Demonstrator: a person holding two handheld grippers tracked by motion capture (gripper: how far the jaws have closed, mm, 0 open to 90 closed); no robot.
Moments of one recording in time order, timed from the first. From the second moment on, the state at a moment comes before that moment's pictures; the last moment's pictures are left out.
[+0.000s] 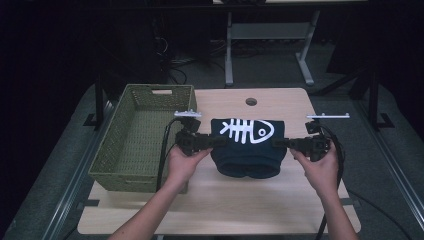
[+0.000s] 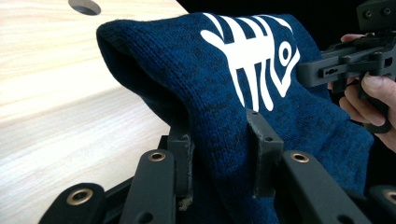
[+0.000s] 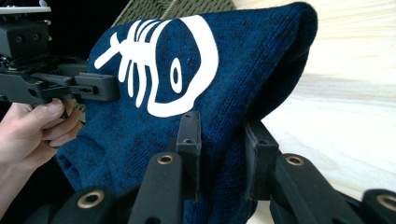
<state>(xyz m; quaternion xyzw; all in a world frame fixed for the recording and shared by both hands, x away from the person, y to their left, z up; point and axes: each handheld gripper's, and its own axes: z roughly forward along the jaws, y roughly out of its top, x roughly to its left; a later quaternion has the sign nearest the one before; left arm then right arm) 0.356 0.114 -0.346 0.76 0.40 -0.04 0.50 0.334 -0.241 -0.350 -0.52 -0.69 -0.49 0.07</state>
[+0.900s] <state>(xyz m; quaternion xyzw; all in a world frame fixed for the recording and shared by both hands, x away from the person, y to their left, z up) 0.366 0.171 -0.316 0.76 0.42 -0.03 0.50 0.352 -0.189 -0.318 -0.50 -0.70 -0.50 0.09</state>
